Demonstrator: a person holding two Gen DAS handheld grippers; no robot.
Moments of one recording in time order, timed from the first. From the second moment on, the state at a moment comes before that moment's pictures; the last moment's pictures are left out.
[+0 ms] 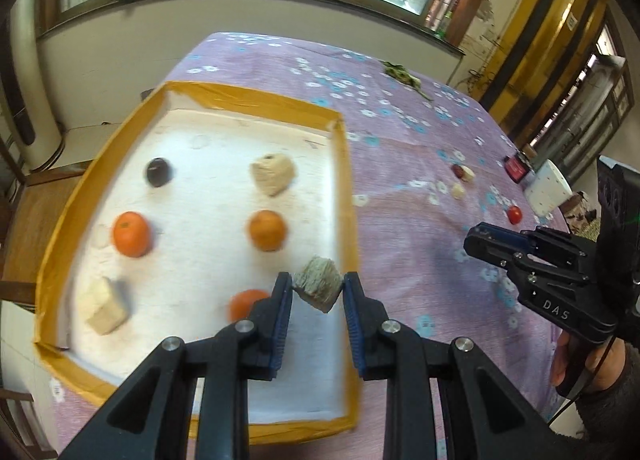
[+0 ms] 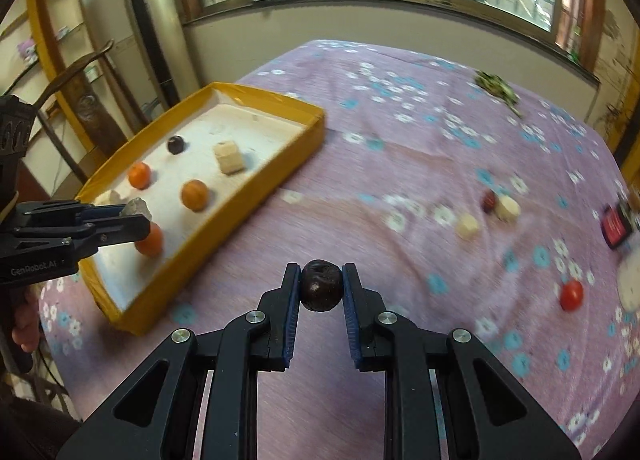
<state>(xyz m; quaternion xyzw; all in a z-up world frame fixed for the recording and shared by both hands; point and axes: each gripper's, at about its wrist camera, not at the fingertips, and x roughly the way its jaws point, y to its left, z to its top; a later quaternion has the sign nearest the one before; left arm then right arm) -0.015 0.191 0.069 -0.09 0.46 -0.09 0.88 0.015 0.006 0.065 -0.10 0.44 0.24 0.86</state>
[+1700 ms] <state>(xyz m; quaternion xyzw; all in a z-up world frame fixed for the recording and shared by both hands) 0.017 0.272 0.023 -0.11 0.50 -0.05 0.86 0.049 0.148 0.010 -0.09 0.51 0.31 0.80</state>
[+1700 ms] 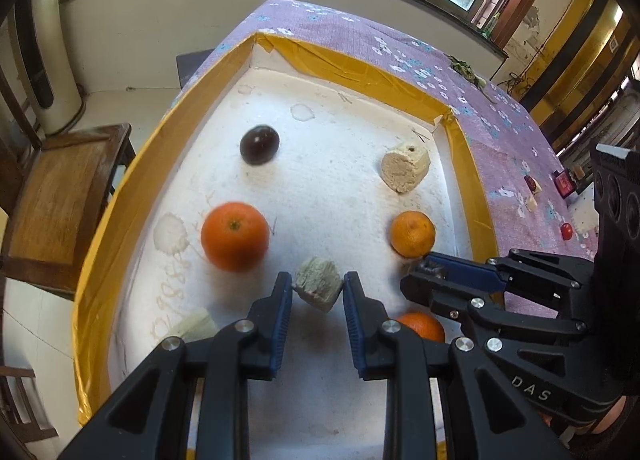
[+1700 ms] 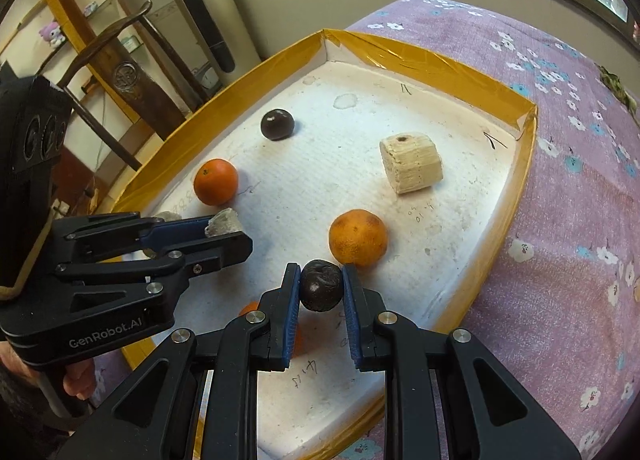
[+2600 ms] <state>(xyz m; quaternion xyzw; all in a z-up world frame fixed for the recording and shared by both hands) -0.010 0.272 0.034 -0.07 0.48 0.03 0.88 0.017 0.121 0.033 -0.12 0.47 0.29 0.82</state>
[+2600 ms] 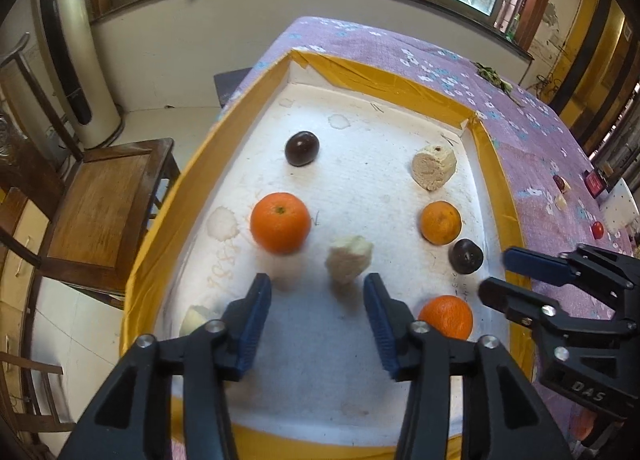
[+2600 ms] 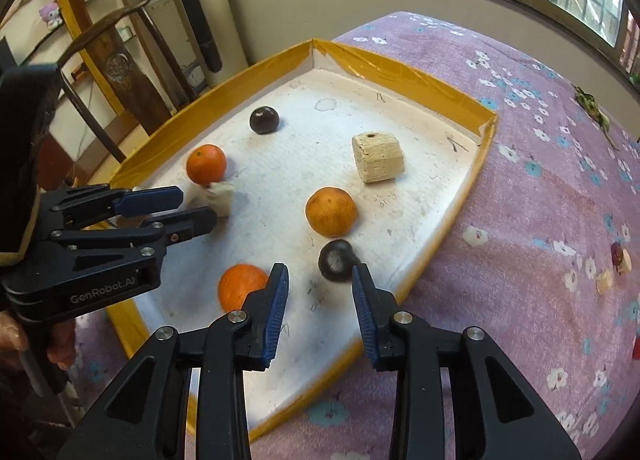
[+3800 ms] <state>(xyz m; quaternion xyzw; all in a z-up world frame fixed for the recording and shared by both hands) 0.001 0.049 0.053 0.04 0.47 -0.02 0.88 0.046 -0.216 0.052 0.03 0.44 0.05 0.89</state>
